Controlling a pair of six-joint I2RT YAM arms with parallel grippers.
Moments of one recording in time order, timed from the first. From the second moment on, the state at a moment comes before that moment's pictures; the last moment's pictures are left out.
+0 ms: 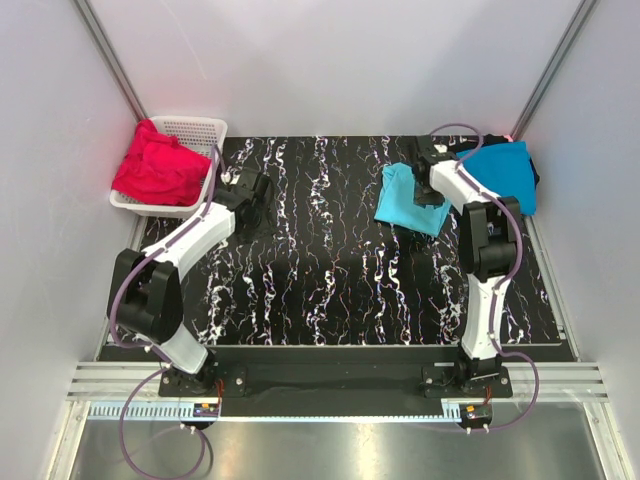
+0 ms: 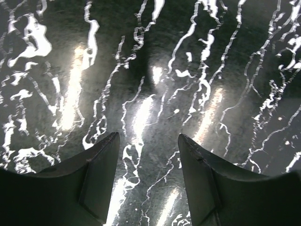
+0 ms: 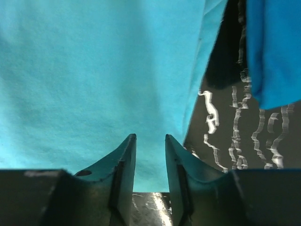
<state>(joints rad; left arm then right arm) -0.38 1.60 1.21 -0.71 -0.21 -0.70 0.20 2.13 1.72 -0.73 0.43 0.30</state>
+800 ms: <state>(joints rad) -0.37 1.64 1.22 -0.65 -0.08 -0.65 -0.11 1.94 1.31 -0.34 -0.21 0.40</state>
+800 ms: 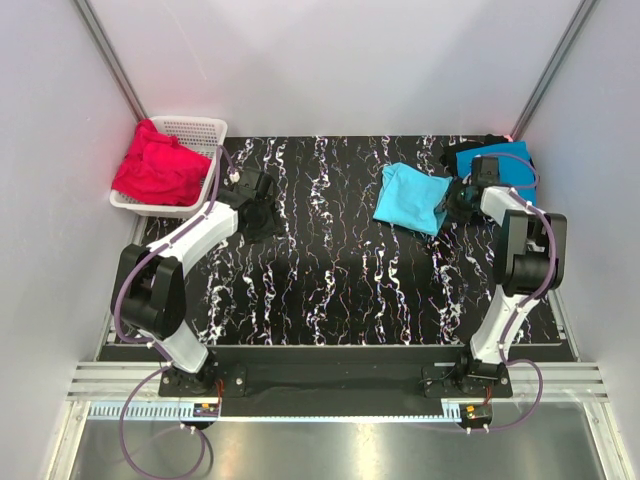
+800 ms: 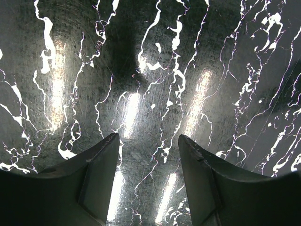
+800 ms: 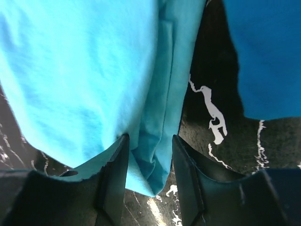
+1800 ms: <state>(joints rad) -0.37 1.64 1.22 -0.64 -0.06 -0.65 -0.19 2.00 1.28 -0.11 -0.45 0.47</state>
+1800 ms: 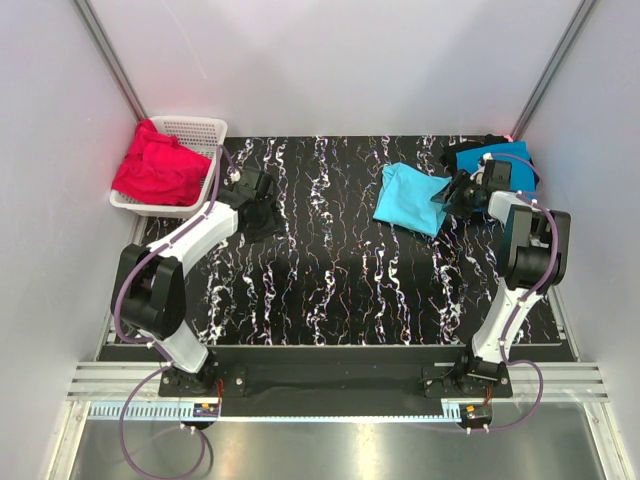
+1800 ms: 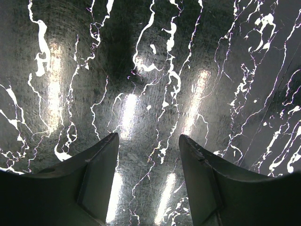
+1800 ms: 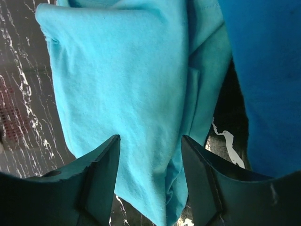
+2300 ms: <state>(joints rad) -0.37 1.64 1.22 -0.64 -0.06 -0.65 -0.19 2.03 1.33 -0.21 -0.36 0.42</state>
